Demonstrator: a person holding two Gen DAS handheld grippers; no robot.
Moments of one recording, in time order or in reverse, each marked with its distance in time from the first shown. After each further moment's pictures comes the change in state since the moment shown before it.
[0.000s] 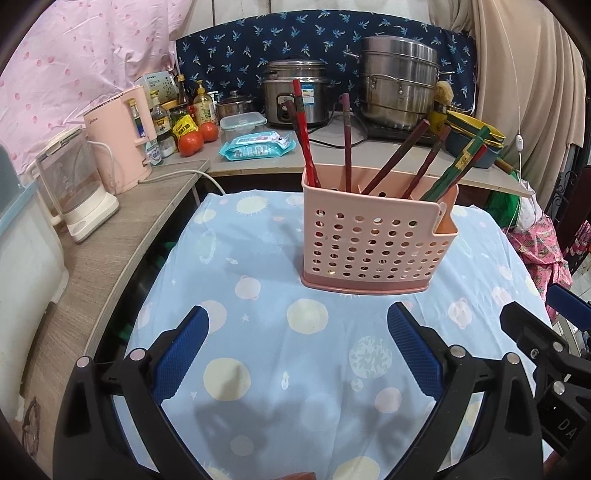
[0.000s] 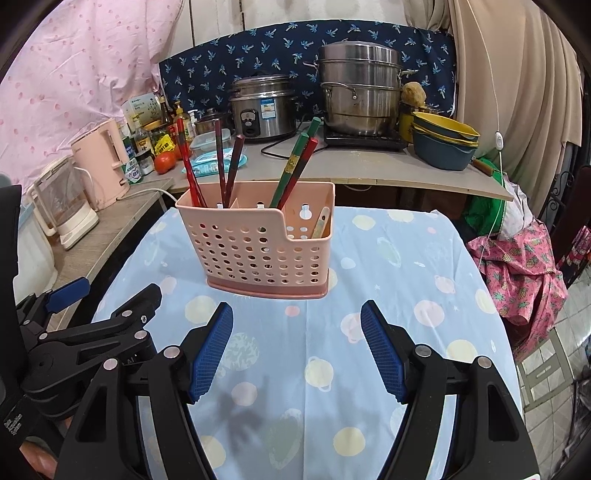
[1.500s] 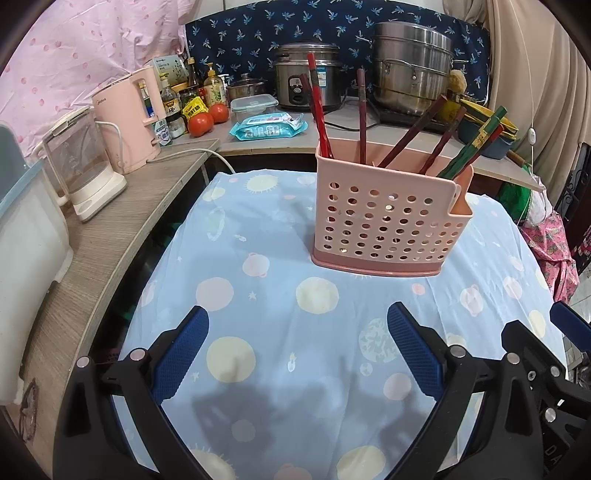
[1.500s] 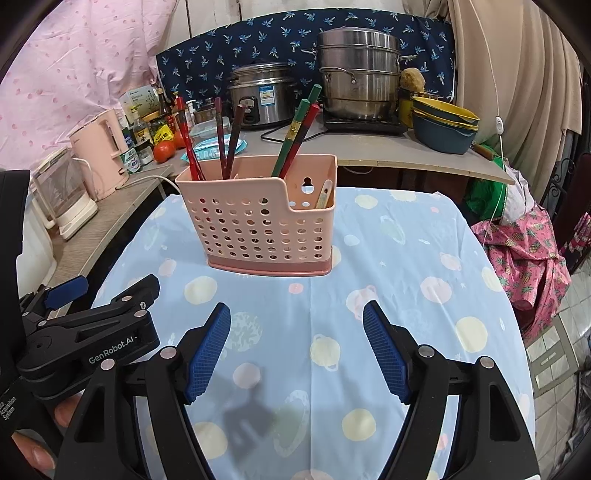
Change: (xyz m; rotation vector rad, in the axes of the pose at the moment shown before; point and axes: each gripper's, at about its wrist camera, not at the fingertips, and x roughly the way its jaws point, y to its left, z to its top) left arm 0.007 0.003 -0.011 -0.022 0.058 0.039; right arm 0.007 0.001 -0.021 0.017 0.034 0.007
